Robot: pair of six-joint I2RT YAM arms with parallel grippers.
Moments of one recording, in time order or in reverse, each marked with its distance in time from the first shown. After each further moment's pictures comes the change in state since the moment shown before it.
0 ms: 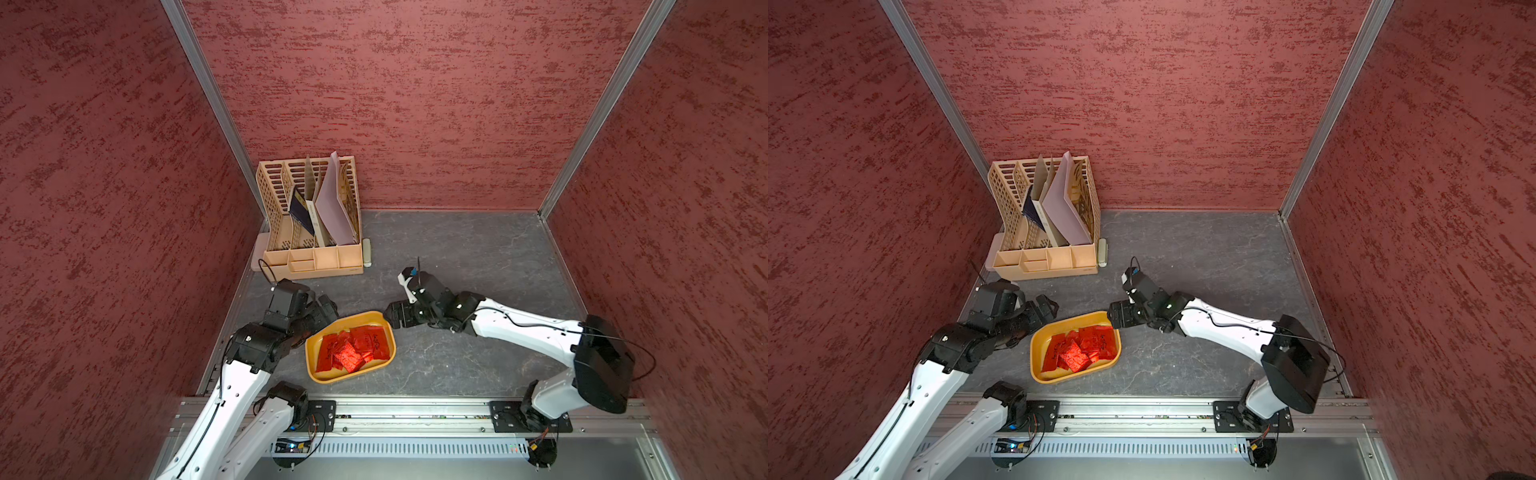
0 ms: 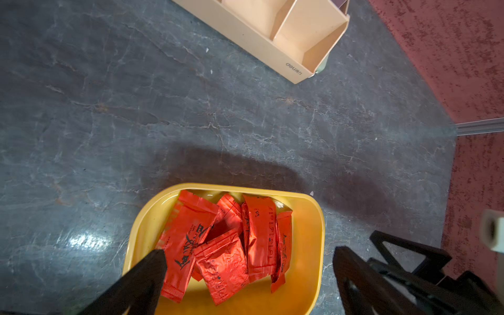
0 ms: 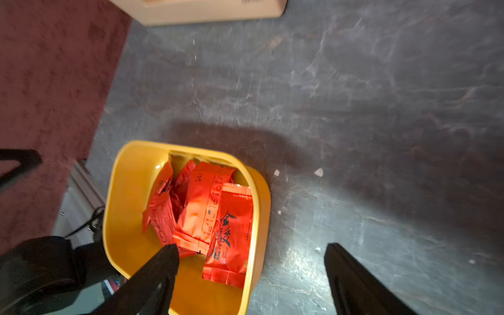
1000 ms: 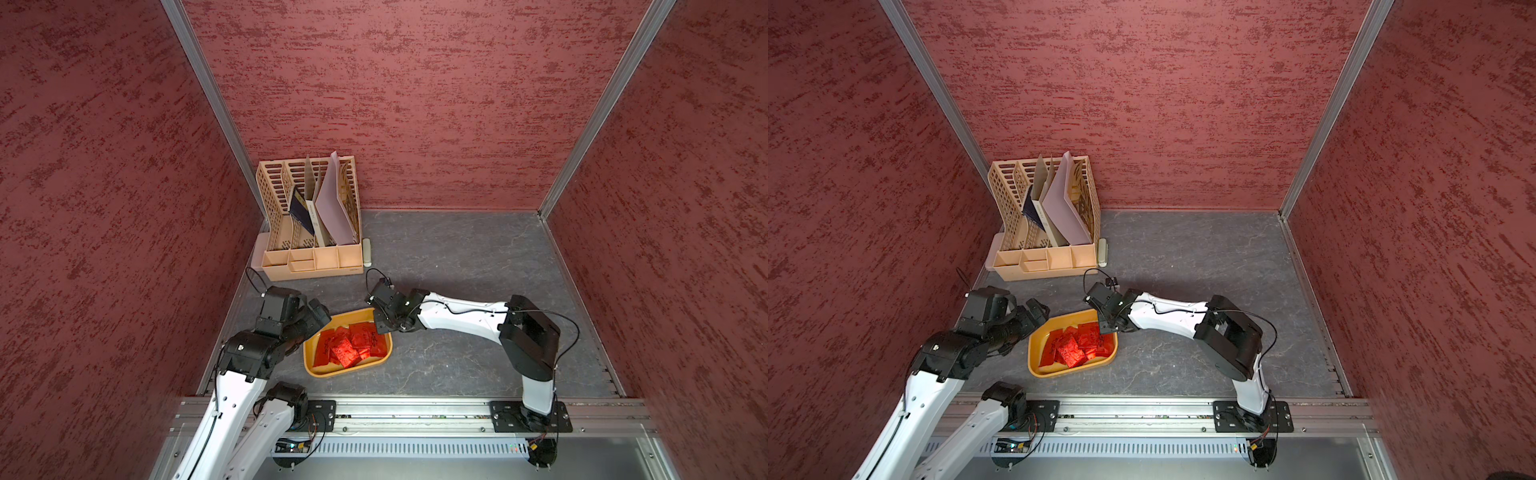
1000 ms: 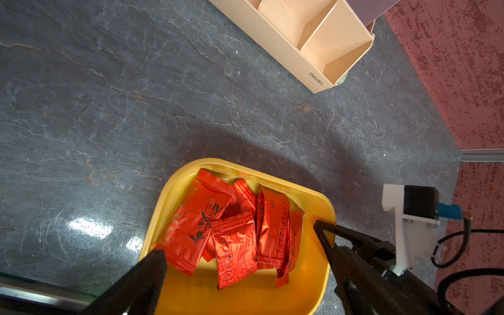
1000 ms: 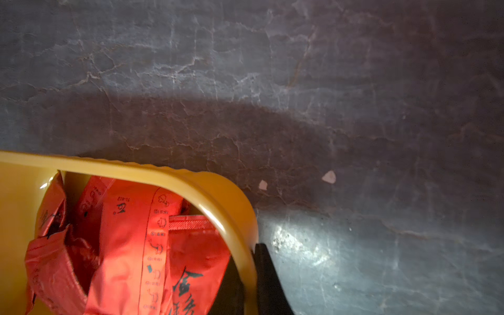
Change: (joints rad) left arm 0.087 -0.035 -0.003 -0.053 0.022 -0.010; right arm 0.083 0.376 0.348 -0.254 0.194 0.117
